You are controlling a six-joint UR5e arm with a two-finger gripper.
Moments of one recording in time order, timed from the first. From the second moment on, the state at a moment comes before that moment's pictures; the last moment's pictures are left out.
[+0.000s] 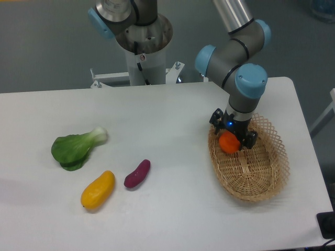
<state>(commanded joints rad) 2.73 -1.96 -1.87 -0.80 1.51 1.46</state>
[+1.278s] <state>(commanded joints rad) 2.74 -1.96 -1.85 -0.80 1.50 1.47</state>
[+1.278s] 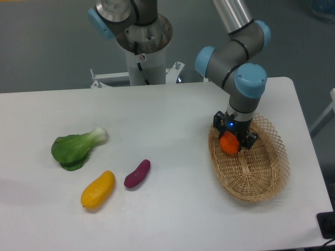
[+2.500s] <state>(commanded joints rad) 2.59 -1.73 -1.72 -0.81 1.21 0.84</state>
